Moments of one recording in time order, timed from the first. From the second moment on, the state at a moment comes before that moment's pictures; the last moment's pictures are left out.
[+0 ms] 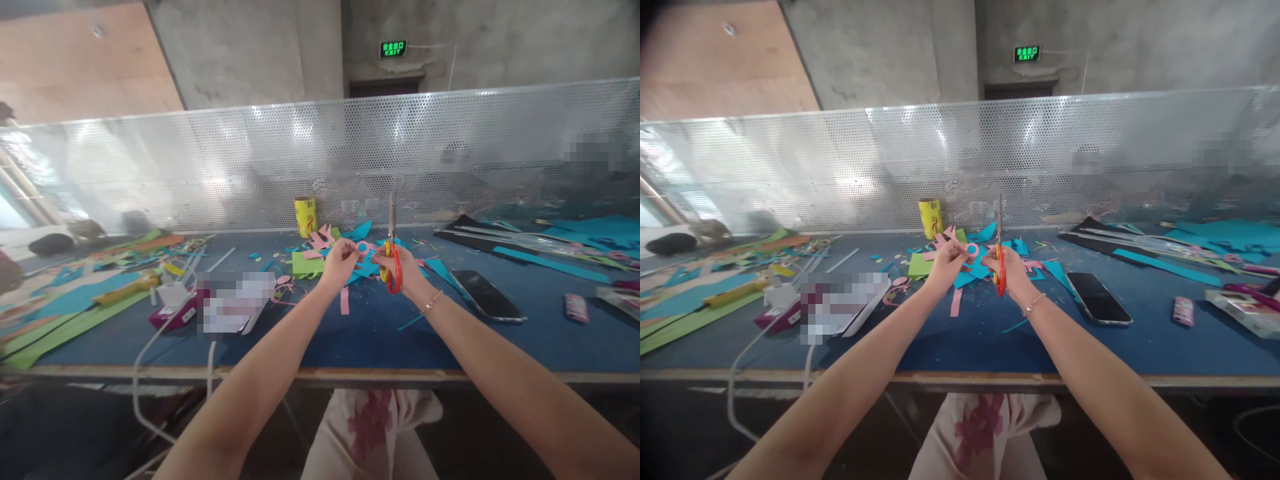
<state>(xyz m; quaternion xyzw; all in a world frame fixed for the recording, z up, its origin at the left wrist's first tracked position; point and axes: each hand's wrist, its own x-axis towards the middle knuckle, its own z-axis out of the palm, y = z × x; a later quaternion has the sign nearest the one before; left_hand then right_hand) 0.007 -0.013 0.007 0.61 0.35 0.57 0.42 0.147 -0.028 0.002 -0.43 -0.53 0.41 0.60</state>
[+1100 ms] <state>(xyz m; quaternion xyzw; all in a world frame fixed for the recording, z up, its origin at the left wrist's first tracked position) 0.010 -0.007 -0.007 0.64 0.34 0.52 0.45 0.156 -0.019 -0.006 -0.44 -0.60 0.30 0.59</state>
